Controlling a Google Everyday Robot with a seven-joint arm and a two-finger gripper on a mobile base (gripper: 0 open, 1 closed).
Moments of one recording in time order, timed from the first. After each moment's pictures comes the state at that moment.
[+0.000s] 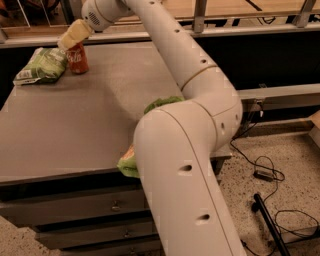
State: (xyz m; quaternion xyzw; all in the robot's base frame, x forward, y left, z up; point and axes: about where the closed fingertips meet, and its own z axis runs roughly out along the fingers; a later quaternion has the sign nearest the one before) arm 0.811 0.244 0.959 -0.54 0.68 0.24 0.44
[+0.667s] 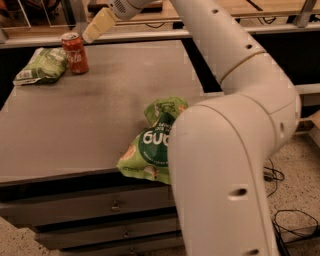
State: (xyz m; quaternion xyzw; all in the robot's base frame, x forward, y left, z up) arm 0.790 0.155 0.988 -0.51 0.73 0.18 0.42
